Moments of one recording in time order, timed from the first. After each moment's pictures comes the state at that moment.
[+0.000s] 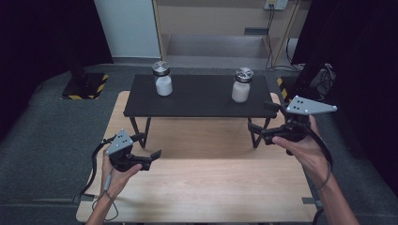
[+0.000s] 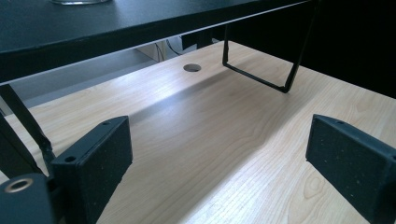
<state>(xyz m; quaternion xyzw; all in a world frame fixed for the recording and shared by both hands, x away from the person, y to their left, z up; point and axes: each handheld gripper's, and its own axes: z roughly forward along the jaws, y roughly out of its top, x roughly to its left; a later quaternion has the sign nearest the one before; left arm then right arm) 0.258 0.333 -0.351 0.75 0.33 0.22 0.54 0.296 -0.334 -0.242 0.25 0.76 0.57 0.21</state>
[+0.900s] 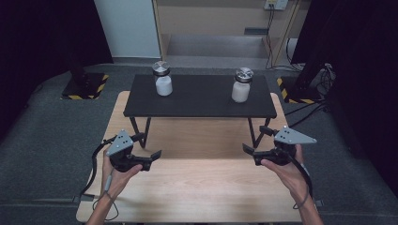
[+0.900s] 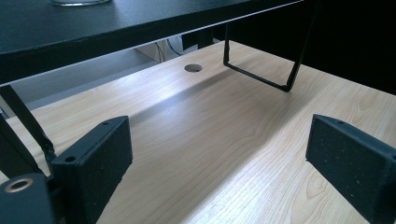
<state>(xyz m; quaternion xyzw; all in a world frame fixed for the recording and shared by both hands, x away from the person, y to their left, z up) 0.258 0.332 -0.353 0.75 0.32 0.22 0.54 0.275 -0.328 -0.336 0.29 0.74 0.56 0.23</state>
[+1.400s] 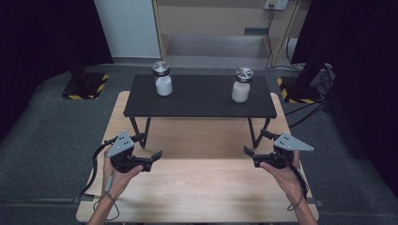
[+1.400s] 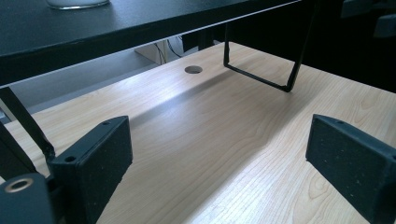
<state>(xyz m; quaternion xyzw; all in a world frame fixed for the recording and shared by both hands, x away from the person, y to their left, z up) 0.255 0.329 -0.356 0.75 0.31 0.23 0.54 0.276 -0.332 -0.380 0.29 0.72 0.57 0.26</state>
